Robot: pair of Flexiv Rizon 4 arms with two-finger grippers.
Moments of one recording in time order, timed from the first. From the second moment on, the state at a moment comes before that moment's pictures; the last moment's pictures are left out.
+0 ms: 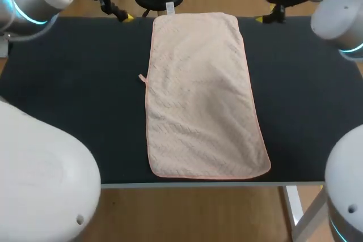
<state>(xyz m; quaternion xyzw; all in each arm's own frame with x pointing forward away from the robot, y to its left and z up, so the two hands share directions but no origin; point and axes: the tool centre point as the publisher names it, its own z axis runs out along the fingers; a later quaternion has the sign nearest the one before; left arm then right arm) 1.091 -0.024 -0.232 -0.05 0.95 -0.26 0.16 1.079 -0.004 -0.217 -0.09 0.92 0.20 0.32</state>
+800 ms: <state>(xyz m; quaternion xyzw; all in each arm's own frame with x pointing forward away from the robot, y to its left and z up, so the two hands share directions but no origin) 1.051 -0.062 -0.306 -0.06 0.99 -0.09 0.09 1.025 -0.004 -0.301 0.00 0.99 0.06 0.13</state>
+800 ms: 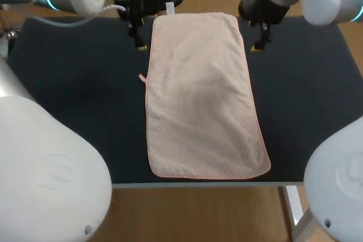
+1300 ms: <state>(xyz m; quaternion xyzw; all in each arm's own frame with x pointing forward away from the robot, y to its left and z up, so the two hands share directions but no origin) 1.050 -0.085 -0.360 -0.02 0.99 -0.10 0.03 1.011 -0.009 -0.355 0.04 1.00 -0.02 0.07</state>
